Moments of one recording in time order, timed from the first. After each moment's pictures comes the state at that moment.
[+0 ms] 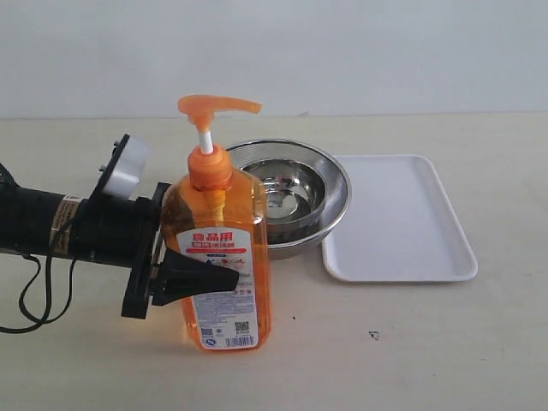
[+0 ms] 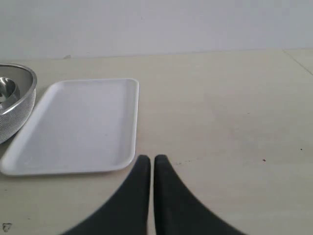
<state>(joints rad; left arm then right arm) -0.15 1.96 -0.80 1.53 -1.21 -0.62 -0.02 0.01 0.00 0.14 0.33 -0.09</state>
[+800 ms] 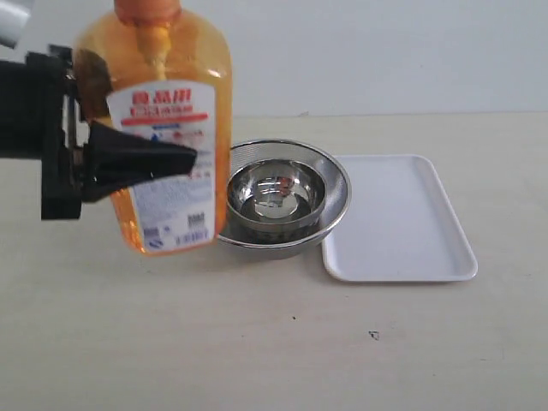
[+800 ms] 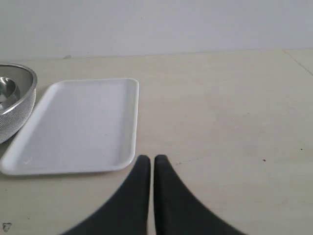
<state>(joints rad) -0.15 1.27 -0.80 1.68 -0.87 -1.14 -0.02 0.01 0.00 0.14 0.33 -0.09</state>
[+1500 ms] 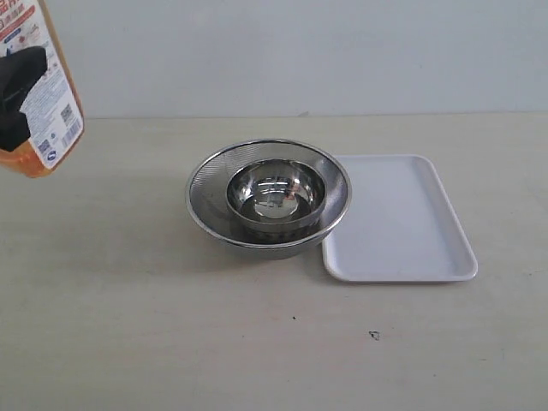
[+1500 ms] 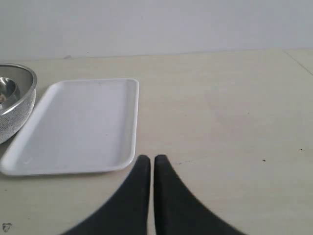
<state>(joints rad) -0.15 1.05 -0.44 0.18 -0.57 0.07 -0.02 0.01 0.00 0.14 0.33 -0.09</state>
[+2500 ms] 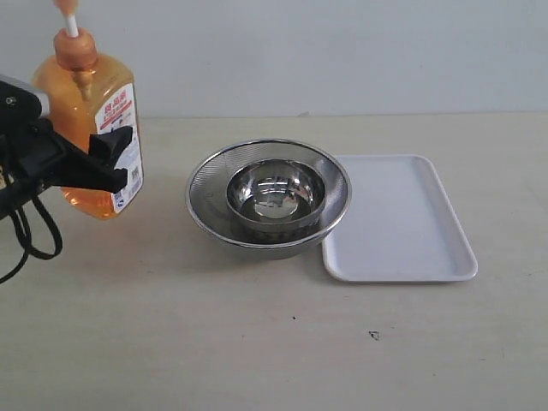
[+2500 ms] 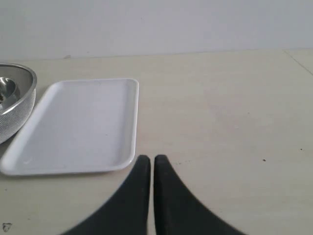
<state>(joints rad) -0.15 1.69 -0.56 0.15 -0.89 0.13 -0.02 0.01 0.00 0.14 0.33 -0.09</state>
